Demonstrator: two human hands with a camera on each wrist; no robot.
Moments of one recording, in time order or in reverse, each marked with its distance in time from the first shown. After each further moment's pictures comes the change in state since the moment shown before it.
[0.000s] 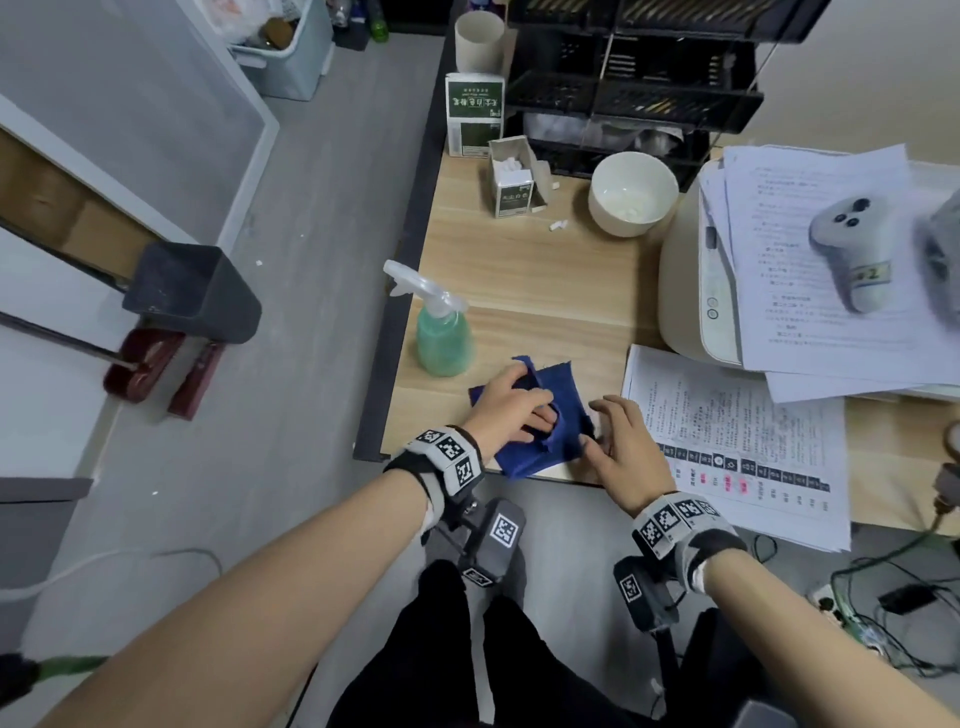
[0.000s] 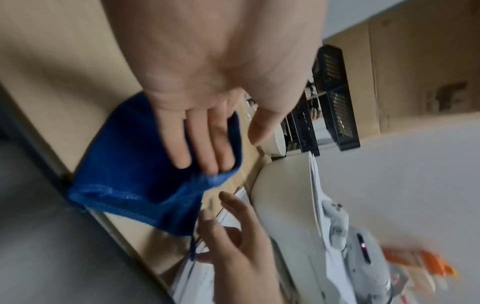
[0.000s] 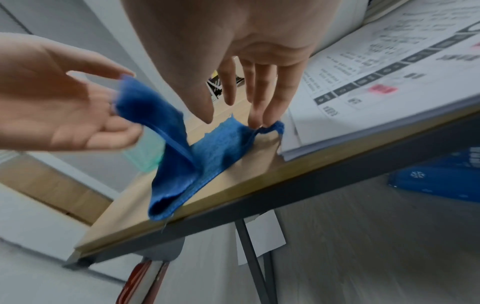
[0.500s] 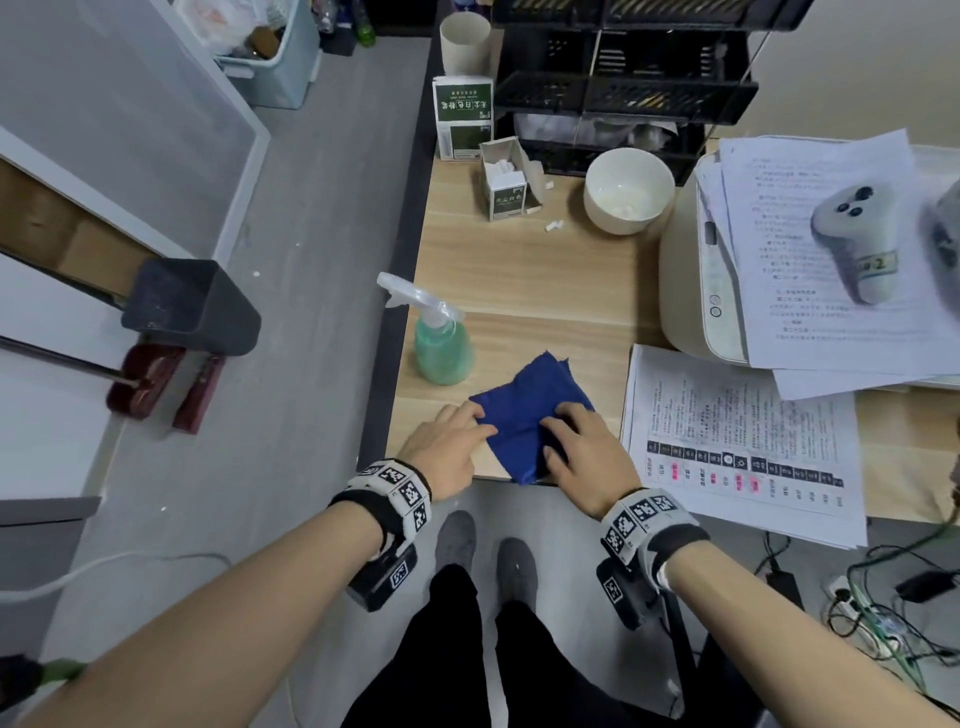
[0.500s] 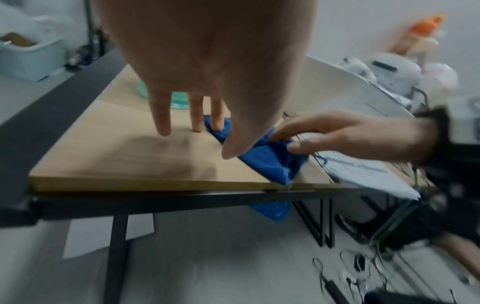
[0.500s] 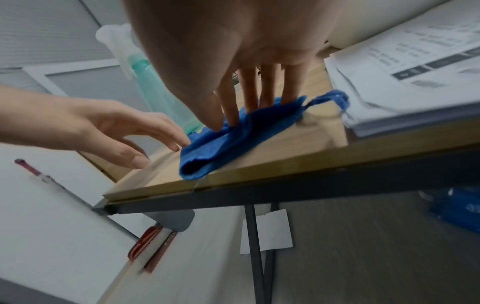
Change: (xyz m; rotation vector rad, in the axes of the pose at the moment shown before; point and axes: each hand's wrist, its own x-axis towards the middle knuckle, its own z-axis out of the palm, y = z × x) left_hand 0.000 -0.052 -0.079 1.386 -0.155 0.377; right_hand 0.014 -0.024 0.033 -0.267 -0.135 -0.197
